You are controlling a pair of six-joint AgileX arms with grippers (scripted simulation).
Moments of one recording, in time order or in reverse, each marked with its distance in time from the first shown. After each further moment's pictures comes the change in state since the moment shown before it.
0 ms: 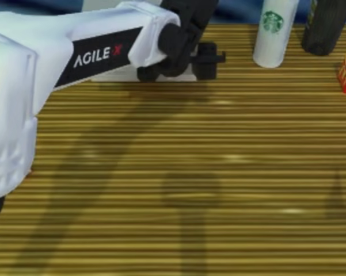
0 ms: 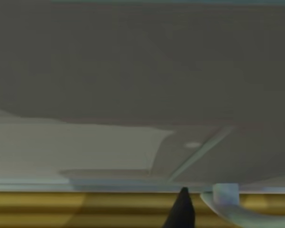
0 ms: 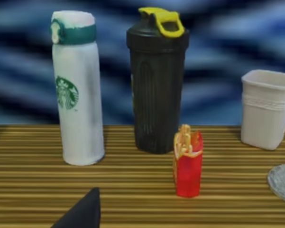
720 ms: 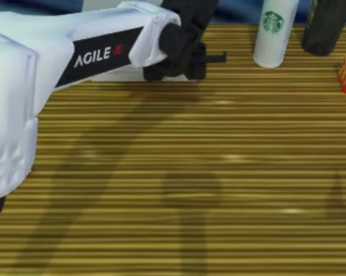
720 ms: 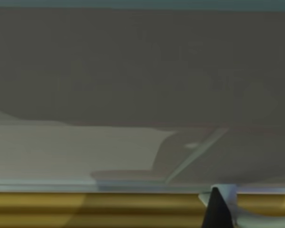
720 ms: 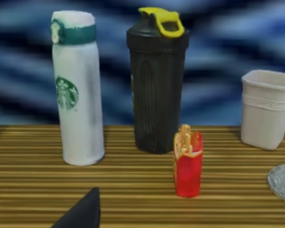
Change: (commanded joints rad) left arm -0.036 -0.028 -0.054 -0.009 0.014 -0.003; right arm 0.000 0.000 0.000 0.000 0.000 0.000
